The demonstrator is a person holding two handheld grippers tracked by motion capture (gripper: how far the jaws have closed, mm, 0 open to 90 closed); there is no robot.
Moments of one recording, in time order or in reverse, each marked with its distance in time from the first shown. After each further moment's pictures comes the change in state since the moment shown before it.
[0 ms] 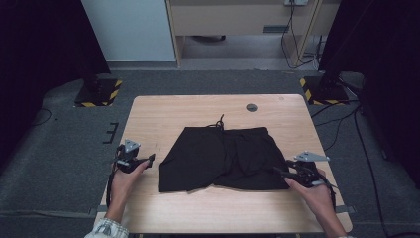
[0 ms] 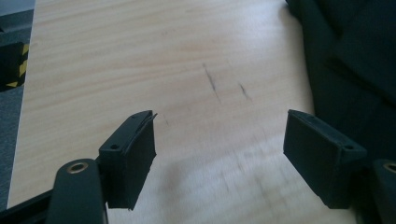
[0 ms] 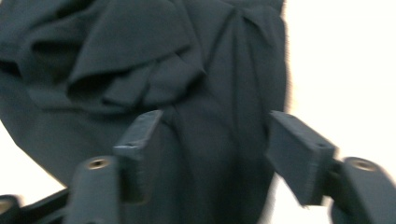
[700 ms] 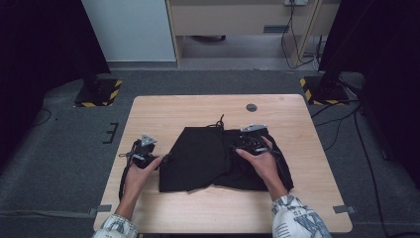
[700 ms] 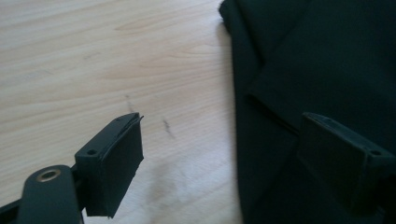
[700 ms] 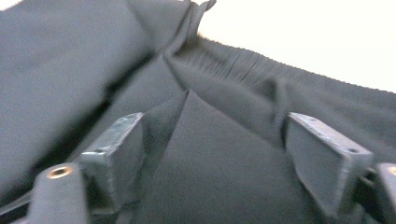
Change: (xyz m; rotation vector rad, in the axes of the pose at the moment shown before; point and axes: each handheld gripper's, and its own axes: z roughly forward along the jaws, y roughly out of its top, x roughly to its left) left arm -0.043 0.016 0.016 0.058 -0.117 0.036; right arm 0.063 0.088 0.142 0.132 -0.002 -0.083
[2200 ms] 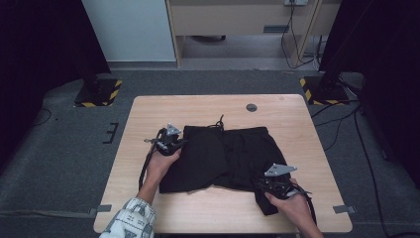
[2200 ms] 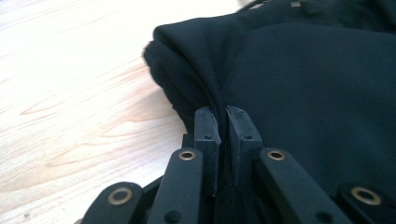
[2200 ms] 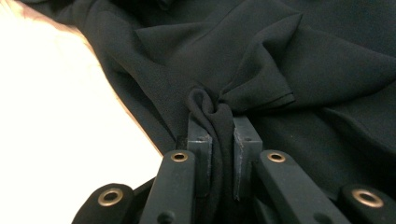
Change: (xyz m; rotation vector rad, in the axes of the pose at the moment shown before) left arm -0.044 0.052 0.034 -0.036 -0.092 0.150; right arm 0.013 -0.121 -0.096 -0.024 0.163 -0.119
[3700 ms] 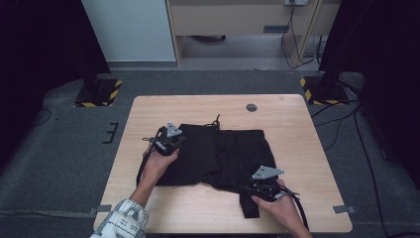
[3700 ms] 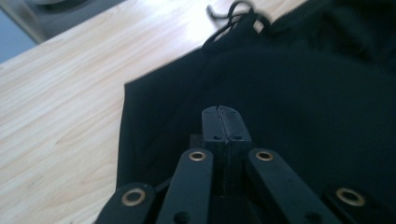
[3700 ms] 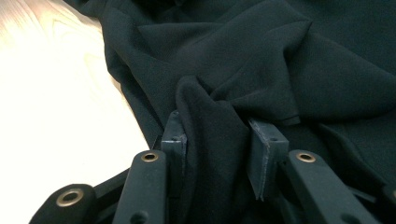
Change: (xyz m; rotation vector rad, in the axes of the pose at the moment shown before) left arm 0.002 0.009 -0.009 -0.015 0.071 0.076; right arm 0.026 0.008 0.024 -0.052 0.035 -0.041
